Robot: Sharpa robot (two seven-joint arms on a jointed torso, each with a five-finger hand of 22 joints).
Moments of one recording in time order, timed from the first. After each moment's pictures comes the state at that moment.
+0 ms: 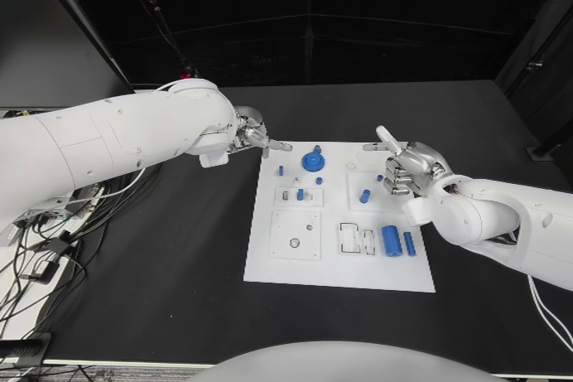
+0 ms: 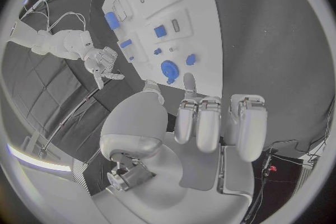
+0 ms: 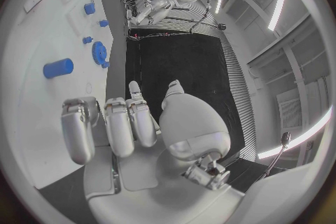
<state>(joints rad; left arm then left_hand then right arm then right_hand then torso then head) 1.49 -0.49 -0.24 1.10 -0.92 0.17 -0.37 0.99 0.09 -0.23 0.29 0.05 0.79 0.08 0.64 0.93 1.46 0.03 1.57 1.31 1.47 -0.02 1.57 1.31 0.01 1.47 0.10 1.57 1.31 1.14 -0.96 -0.08 1.57 -0.08 -0.38 0.30 1.07 0.21 -0.31 0.29 0.19 0.61 0.18 0.42 0.08 1.47 0.14 1.57 1.31 1.47 0.08 1.57 1.31 0.01 1.47 0.19 1.57 1.31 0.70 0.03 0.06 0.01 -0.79</state>
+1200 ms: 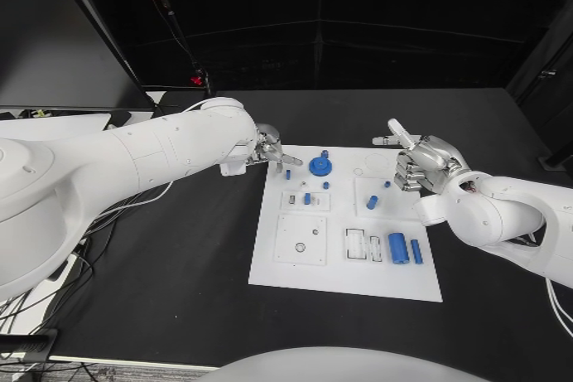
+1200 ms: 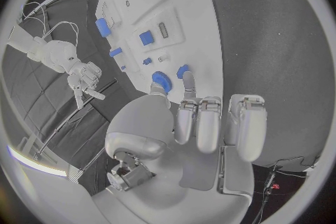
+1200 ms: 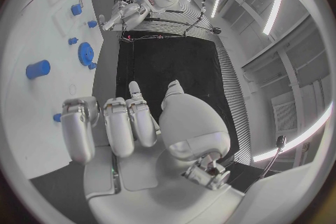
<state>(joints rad) 1.41 -0.34 -0.24 0.85 -0.96 0.26 -0.26 1.06 0.21 -0.28 0.29 0.05 0.83 0.06 0.61 0.91 1.47 0.02 1.57 1.31 1.47 -0.03 1.57 1.31 0.01 1.47 0.09 1.57 1.31 1.19 -0.98 -0.08 1.61 -0.11 -0.38 0.29 1.07 0.21 -0.31 0.29 0.20 0.61 0.17 0.42 0.08 1.47 0.14 1.57 1.31 1.47 0.08 1.57 1.31 0.01 1.47 0.19 1.57 1.31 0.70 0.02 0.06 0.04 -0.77</state>
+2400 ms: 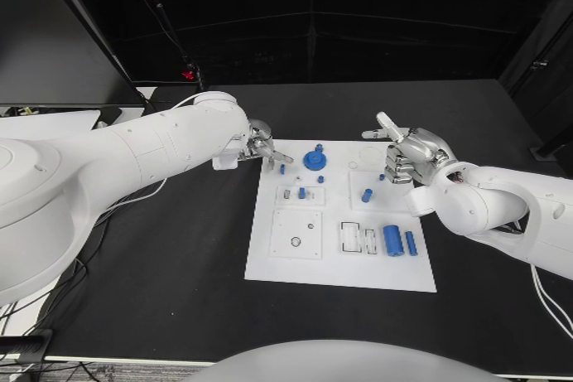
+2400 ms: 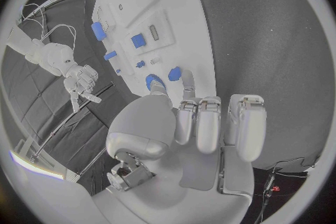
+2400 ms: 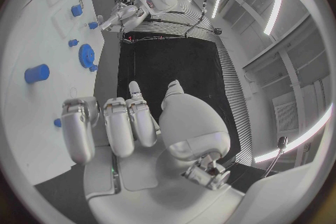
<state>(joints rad) 1.39 -0.29 -0.24 0.74 -1.00 0.32 -0.22 1.11 0.22 -0.34 0.29 0.05 0.89 0.06 0.56 0.87 1.47 0.01 1.57 1.31 1.47 -0.03 1.57 1.31 0.01 1.47 0.09 1.57 1.31 1.19 -0.95 -0.08 1.59 -0.11 -0.38 0.28 1.07 0.21 -0.31 0.29 0.20 0.61 0.17 0.43 0.08 1.47 0.14 1.57 1.31 1.47 0.08 1.57 1.31 0.01 1.47 0.19 1.57 1.31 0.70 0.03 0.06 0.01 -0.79</state>
